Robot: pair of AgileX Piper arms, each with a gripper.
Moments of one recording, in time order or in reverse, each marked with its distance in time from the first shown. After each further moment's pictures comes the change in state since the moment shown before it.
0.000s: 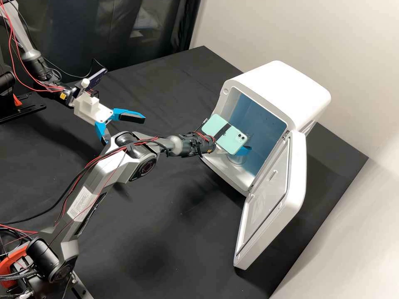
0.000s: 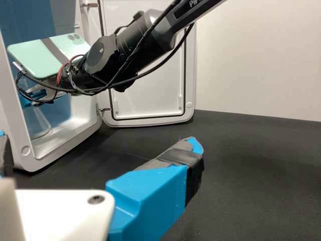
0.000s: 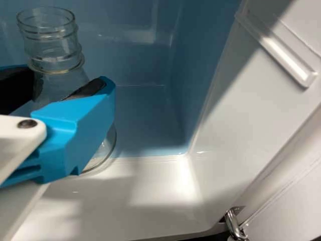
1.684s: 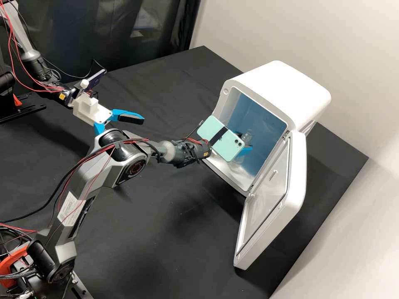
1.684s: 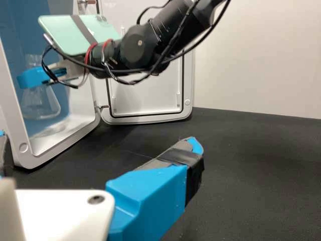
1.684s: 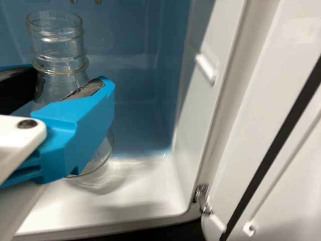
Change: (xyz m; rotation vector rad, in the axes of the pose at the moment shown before) left arm -0.001 -0.002 0.001 0.000 -0.003 -0.009; right arm -0.054 0.019 0.017 0.064 0.087 0.064
